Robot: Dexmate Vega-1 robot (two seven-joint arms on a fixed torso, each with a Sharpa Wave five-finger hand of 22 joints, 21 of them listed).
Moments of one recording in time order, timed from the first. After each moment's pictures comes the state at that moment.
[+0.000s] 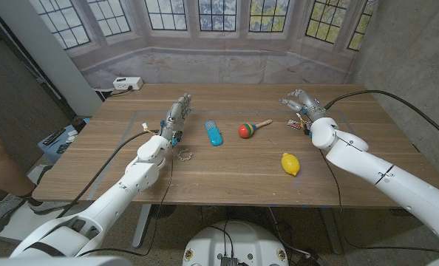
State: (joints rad) left arm 0.80 0.43 0.41 -1.22 -0.62 -0.34 -0.04; left_hand 0.32 0.17 0.53 0.11 0.18 0.12 0.03 0.18 0.17 0.03 0.06 0.21 0.18 -0.03 0.07 0.18 0.17 0.05 0.08 0.20 0.17; right arm -0.79 -0.82 -0.61 -1.89 -0.15 -0.60 -0.32; right_hand 0.51 0.05 0.36 -0.18 0.18 0.33 0.05 0.23 0.20 0.01 0.04 0.19 0.20 0.01 0.01 0.19 0.19 0.24 -0.01 0.18 0.17
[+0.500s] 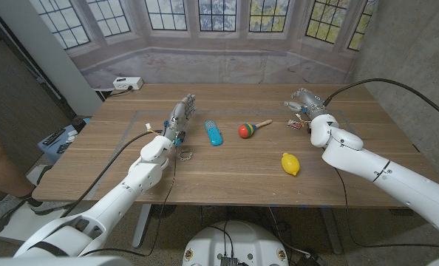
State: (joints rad) left arm 0.79 0.42 0.43 -1.22 -0.62 -0.34 -0.06; left_hand 0.32 0.17 0.53 0.10 0.18 0.13 0.03 0.18 0.17 0.03 0.06 0.21 0.18 -0.03 0.07 0.18 0.17 0.05 0.08 0.20 0.17; right arm -0.72 -0.85 -0.71 -1.93 -0.32 -0.77 -0.22; right_hand 0.57 0.02 0.37 -0.18 0.18 0.36 0.04 0.24 0.20 0.02 0.05 0.20 0.20 0.01 0.02 0.19 0.19 0.25 -0.01 0.19 0.17
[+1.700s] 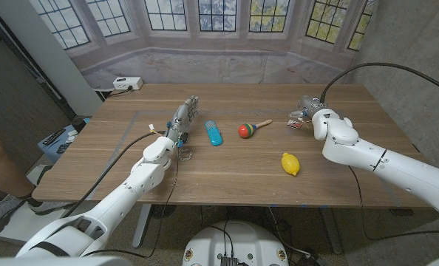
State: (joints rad) left arm 0.80 0.42 0.44 -1.23 -0.62 -0.32 -0.05; left_hand 0.32 0.17 0.54 0.10 0.18 0.14 0.03 0.19 0.17 0.03 0.06 0.21 0.18 -0.02 0.08 0.18 0.17 0.05 0.08 0.20 0.17; right arm -0.57 -0.90 -0.87 -1.86 -0.57 -0.84 0.15; right_hand 0.66 -0.08 0.36 -0.18 0.20 0.40 0.08 0.25 0.20 0.01 0.07 0.20 0.20 0.01 0.03 0.19 0.19 0.27 0.00 0.19 0.17
